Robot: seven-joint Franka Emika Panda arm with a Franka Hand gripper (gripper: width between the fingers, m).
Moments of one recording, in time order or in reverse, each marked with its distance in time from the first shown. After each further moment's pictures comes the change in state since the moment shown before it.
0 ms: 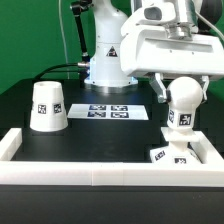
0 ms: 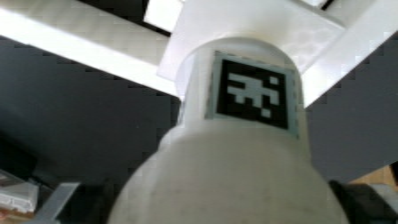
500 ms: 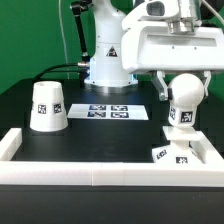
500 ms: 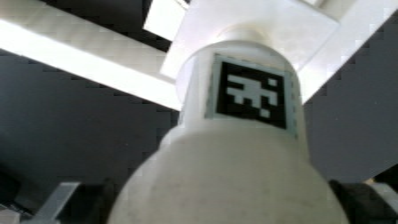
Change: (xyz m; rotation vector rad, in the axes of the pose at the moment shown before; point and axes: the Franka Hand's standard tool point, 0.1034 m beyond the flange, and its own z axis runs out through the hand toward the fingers) arm 0.000 0.000 -0.002 0.060 -0.122 0.004
